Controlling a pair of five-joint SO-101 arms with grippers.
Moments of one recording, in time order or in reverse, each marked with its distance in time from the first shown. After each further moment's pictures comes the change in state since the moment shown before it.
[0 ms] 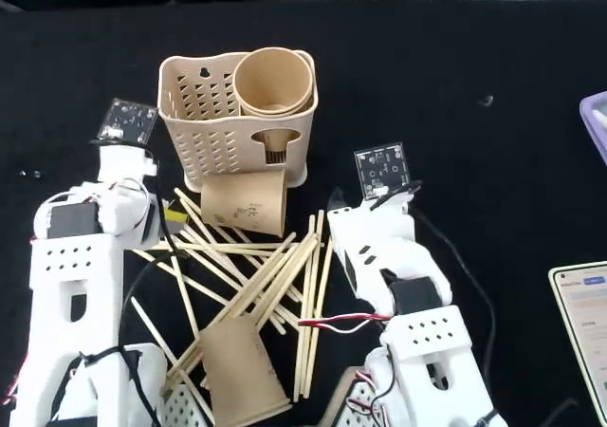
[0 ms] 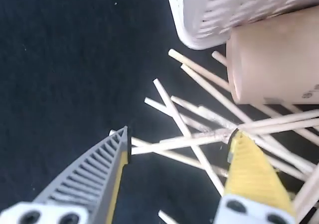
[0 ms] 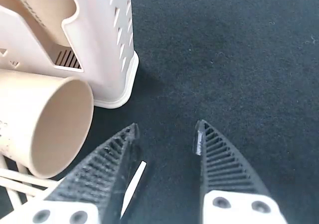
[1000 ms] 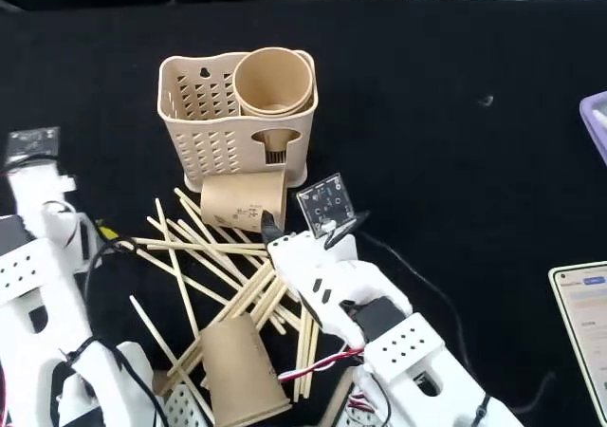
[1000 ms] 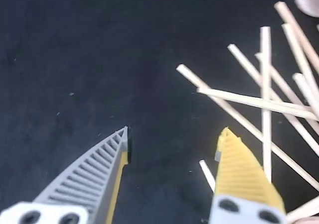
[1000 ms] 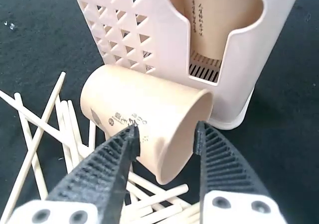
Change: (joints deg) left arm -23.0 0.0 -2.3 10.4 0.4; right arm -21.3 0.0 8.6 -16.3 -8.1
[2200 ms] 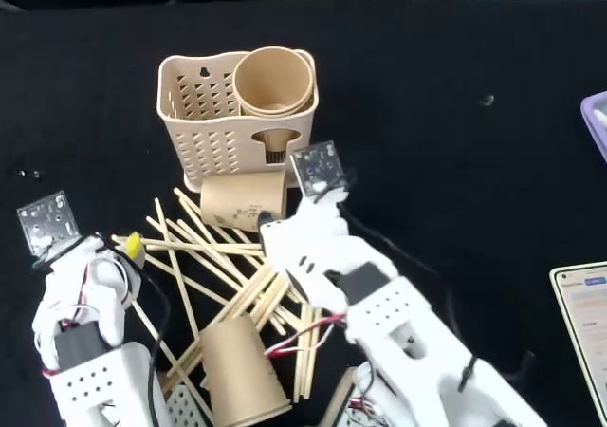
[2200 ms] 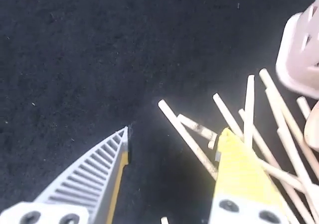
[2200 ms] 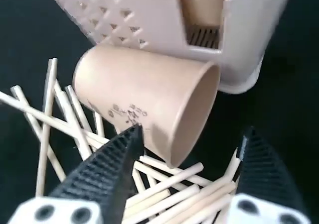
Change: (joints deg) left arm 6.9 -53.6 45.1 -16.9 21.3; right arm -0.3 18.7 -16.9 12.9 -11.3
